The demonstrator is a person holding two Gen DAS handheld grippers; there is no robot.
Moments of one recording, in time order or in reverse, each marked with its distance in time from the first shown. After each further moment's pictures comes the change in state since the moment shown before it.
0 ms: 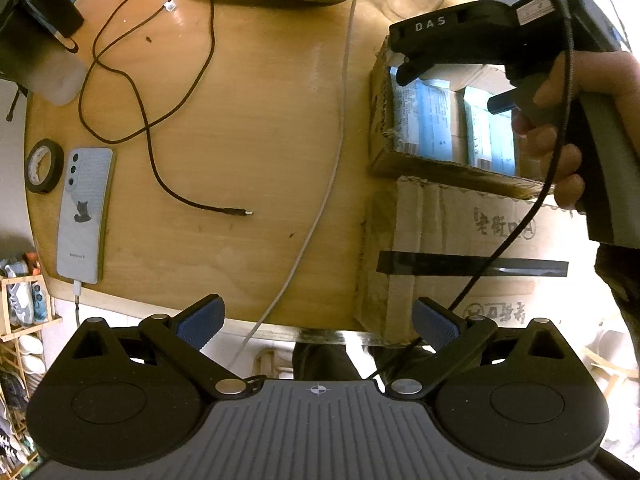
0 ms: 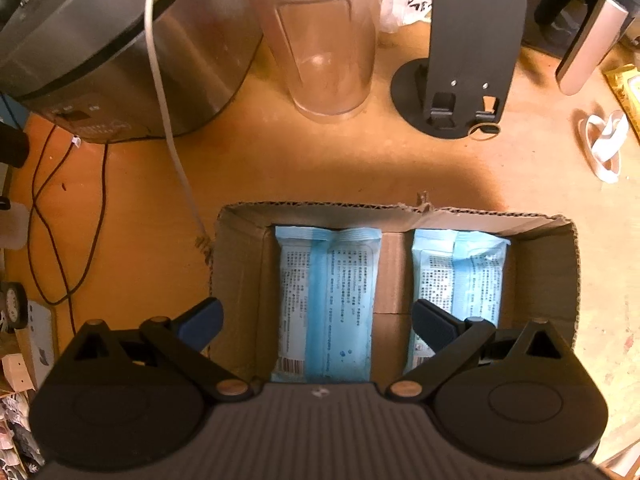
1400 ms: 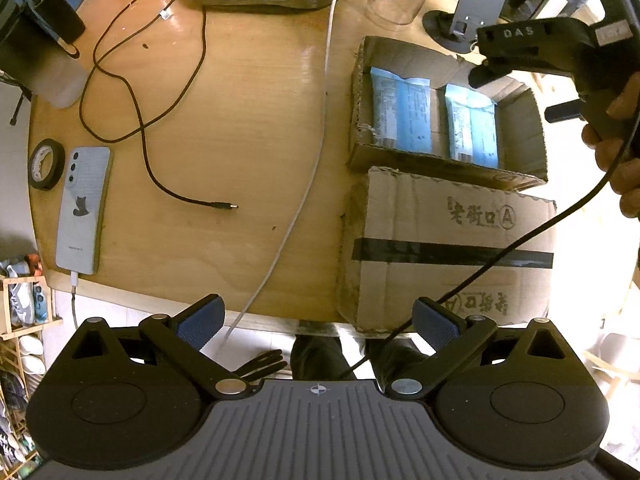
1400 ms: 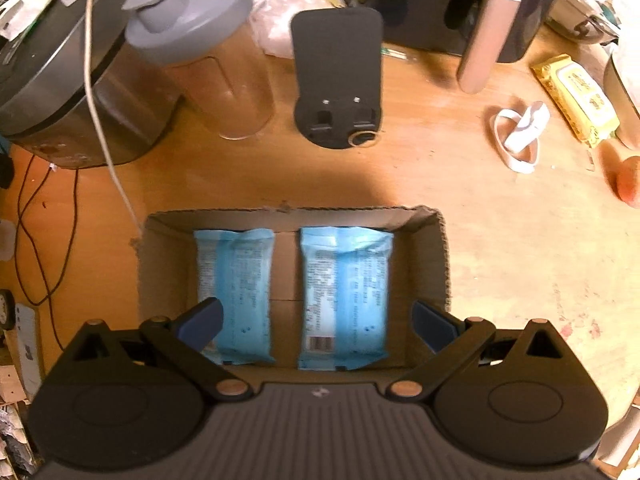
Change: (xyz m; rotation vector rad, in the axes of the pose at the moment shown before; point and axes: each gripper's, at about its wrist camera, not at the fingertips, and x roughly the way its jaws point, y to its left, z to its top) left arm -0.013 -0.022 -0.016 0.003 -0.027 0.011; right arm -0.042 -0.074 -0.007 0.046 -0.036 -0.057
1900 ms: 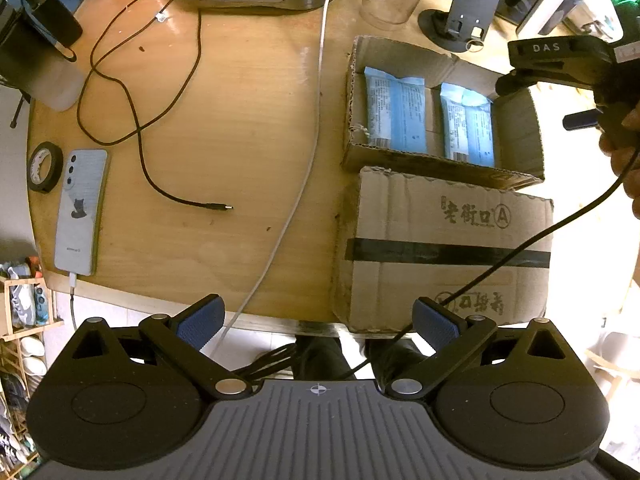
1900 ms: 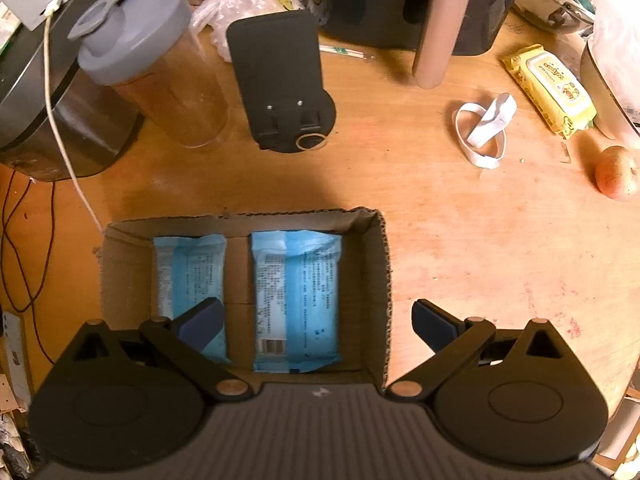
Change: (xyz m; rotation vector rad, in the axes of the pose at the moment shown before) left arm 0.000 -0.008 0.000 0.004 -0.001 0.006; right arm 0.000 -0.036 0.002 0.024 -0.008 -0.026
